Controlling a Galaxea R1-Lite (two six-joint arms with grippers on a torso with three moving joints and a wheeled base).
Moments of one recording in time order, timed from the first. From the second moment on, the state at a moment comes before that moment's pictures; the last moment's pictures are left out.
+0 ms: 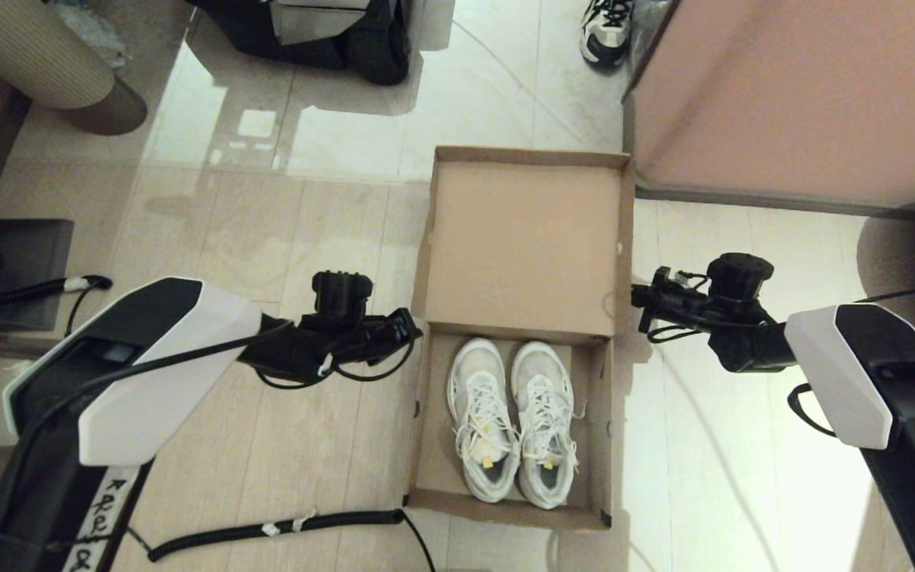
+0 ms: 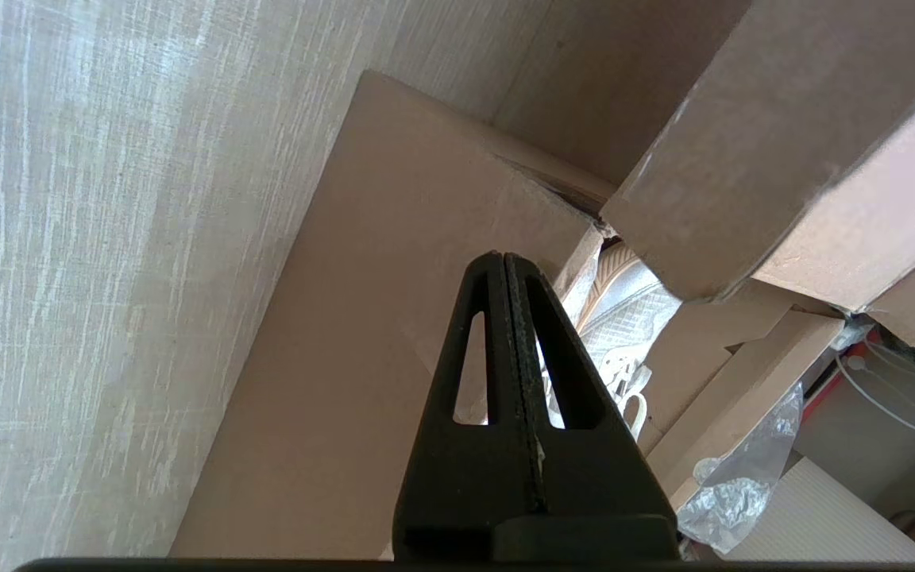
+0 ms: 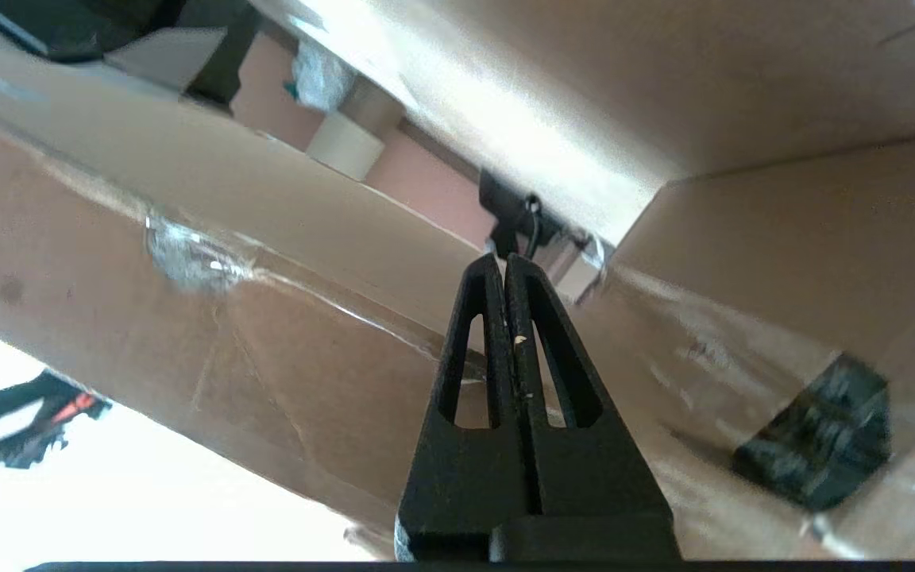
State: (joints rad) left arm -0.32 2.47 -1.64 -0.40 -0.29 -0.63; right arm -0.06 2.70 -1.97 -0.80 0.97 1.78
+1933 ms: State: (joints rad) left arm -0.25 2.24 -1.49 -0.40 -0.24 -0.63; right arm -0.07 2.50 -1.96 -0.84 1.32 1.85
